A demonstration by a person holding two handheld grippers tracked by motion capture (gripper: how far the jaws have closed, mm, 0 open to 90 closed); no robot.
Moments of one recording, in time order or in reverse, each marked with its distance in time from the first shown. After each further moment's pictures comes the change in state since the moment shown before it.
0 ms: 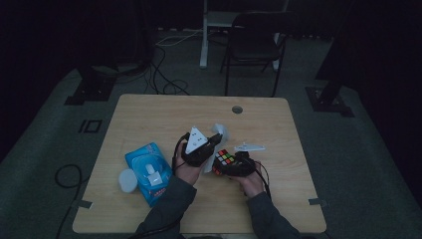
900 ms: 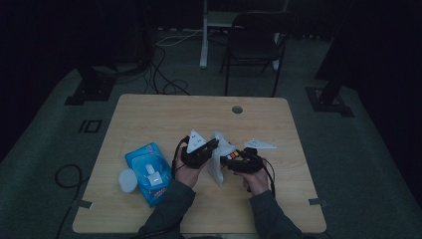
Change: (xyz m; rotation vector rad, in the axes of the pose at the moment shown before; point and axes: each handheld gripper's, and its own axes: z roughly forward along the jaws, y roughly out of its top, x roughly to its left) left arm 0.011 -0.032 0.012 0.118 0.032 -0.079; right arm -0.005 0.012 -0.027 -0.152 0.071 0.019
